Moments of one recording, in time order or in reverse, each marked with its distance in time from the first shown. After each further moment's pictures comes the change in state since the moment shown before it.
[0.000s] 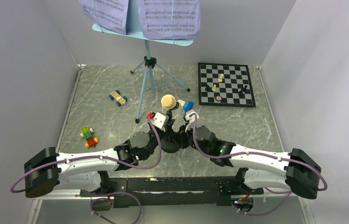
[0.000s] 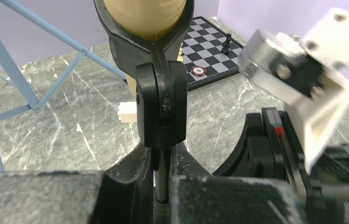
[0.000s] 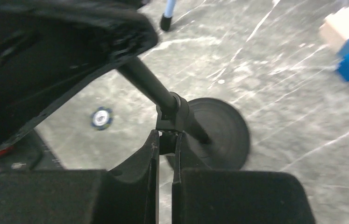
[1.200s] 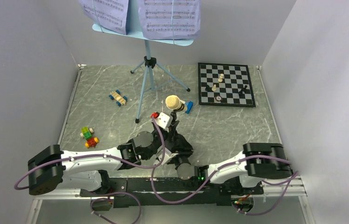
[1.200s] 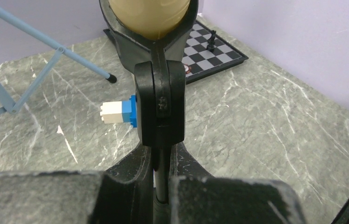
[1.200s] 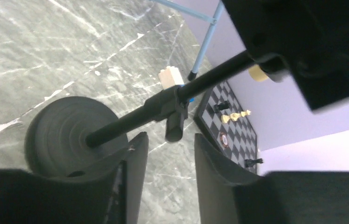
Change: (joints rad) left arm -0.018 0.051 0.028 0.012 0.050 -0.027; right arm 0.543 0.453 -0.060 0.742 1.041 -1.225
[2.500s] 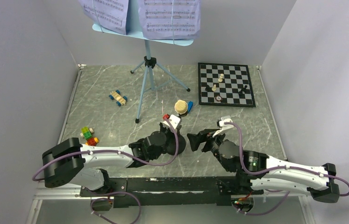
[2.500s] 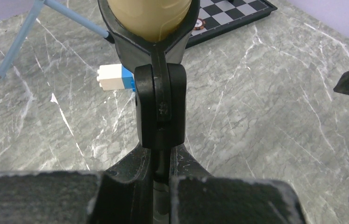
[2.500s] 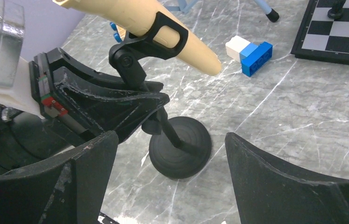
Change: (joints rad) left arm 0.010 0.182 0.036 -0.045 -0.024 -0.043; right arm -0.241 -0.956 0.099 -1.199 -0.365 1.300
